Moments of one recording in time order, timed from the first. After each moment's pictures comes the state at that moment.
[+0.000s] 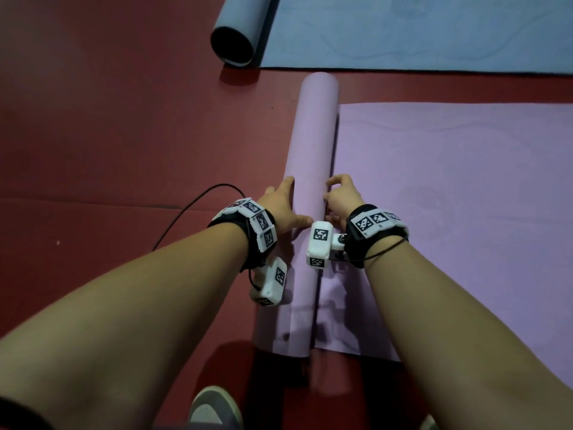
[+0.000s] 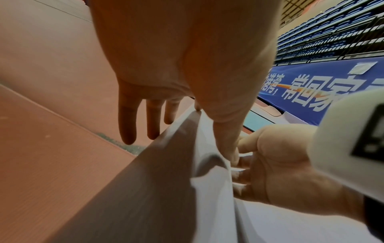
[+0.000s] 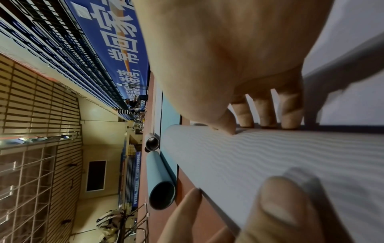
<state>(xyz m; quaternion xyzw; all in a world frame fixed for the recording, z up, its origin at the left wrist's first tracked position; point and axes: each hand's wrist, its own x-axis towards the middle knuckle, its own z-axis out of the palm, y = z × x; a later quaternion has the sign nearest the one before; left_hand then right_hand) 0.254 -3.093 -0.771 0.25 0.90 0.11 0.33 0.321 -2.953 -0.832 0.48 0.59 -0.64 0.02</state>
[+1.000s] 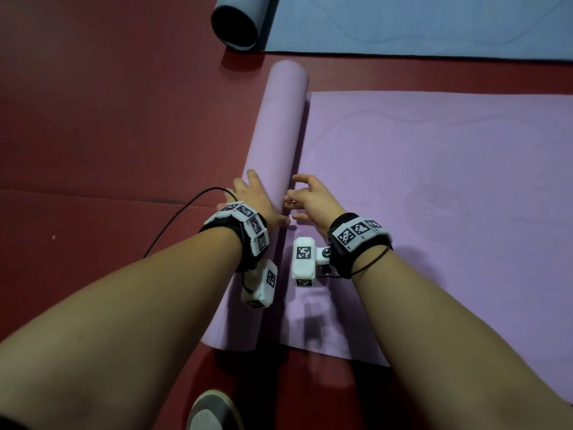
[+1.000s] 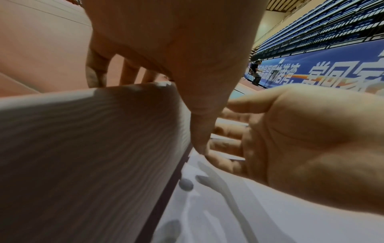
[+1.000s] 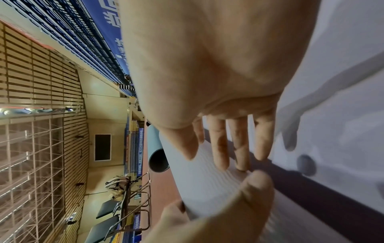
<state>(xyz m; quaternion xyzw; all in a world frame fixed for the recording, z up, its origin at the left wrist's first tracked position) 0.231 -3.112 -0.786 0.13 0.96 -0.02 0.24 0.295 -2.999 -0.835 0.34 0.56 -0.75 0.05</state>
